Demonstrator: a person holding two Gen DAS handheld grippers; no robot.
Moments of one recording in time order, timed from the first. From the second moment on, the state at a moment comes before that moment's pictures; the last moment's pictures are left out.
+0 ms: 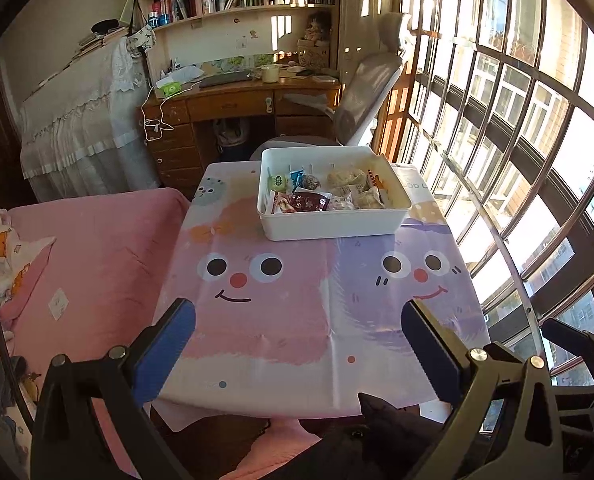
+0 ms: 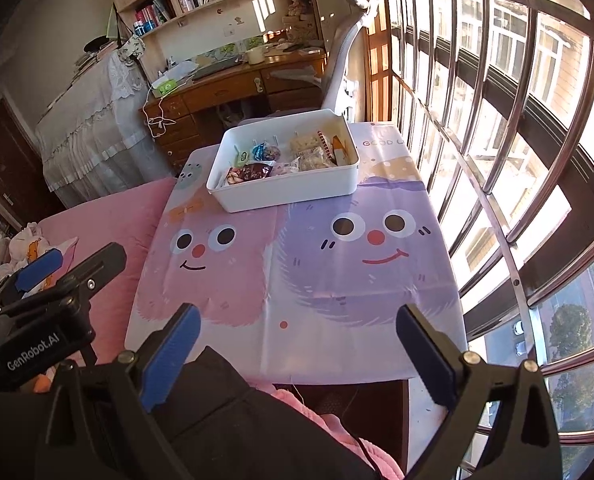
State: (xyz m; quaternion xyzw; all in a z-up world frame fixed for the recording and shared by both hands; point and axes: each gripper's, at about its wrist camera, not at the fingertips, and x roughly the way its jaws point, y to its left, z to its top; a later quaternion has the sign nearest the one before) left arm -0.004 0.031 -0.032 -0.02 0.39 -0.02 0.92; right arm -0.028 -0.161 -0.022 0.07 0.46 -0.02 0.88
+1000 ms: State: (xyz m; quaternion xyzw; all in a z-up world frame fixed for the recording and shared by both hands) left arm -0.001 0.029 -0.037 -0.02 0.40 -0.01 0.92; right arm -0.020 -0.171 -0.031 0.07 0.48 -0.01 0.87
